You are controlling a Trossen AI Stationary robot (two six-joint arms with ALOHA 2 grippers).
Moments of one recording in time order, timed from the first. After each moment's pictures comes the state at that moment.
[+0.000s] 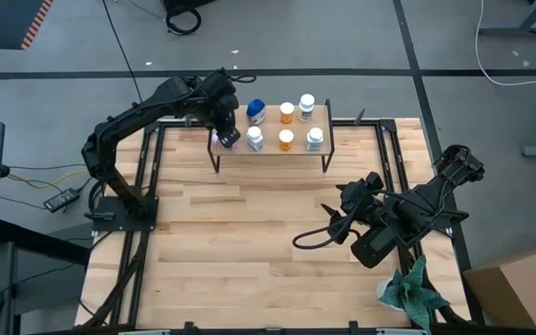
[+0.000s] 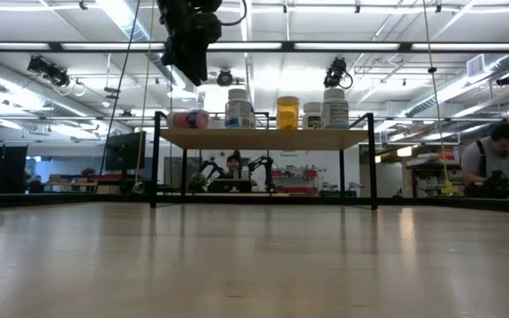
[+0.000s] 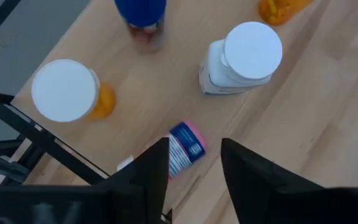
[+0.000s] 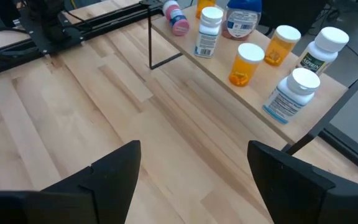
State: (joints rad) left arm 0.54 1.66 1.79 -1.23 -0.01 -0.07; right arm 0.66 1.53 1.71 -1.52 0.93 1.23
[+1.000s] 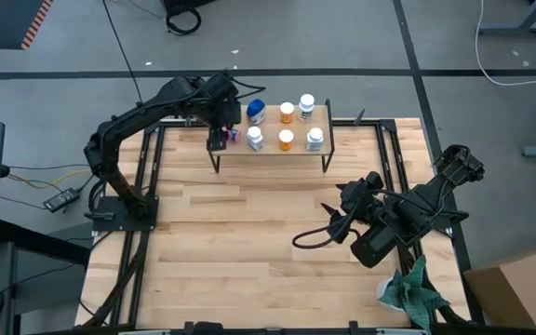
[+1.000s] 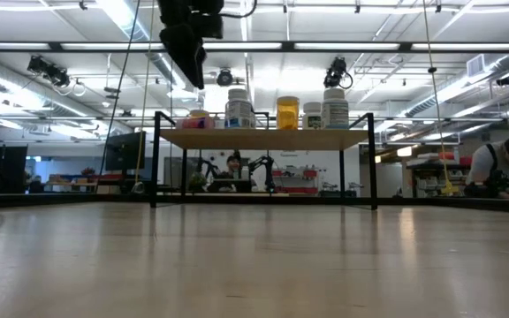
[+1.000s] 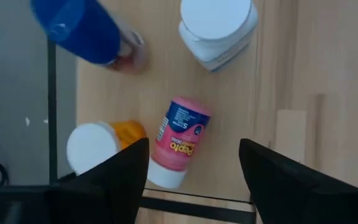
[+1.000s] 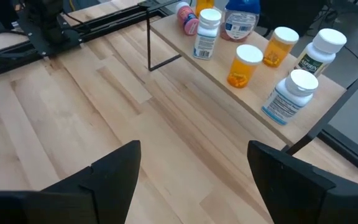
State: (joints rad) left arm 0.55 1.68 1.79 -1.24 -0.07 0.57; right arm 0.65 1.53 1.71 -1.52 0.94 1.23
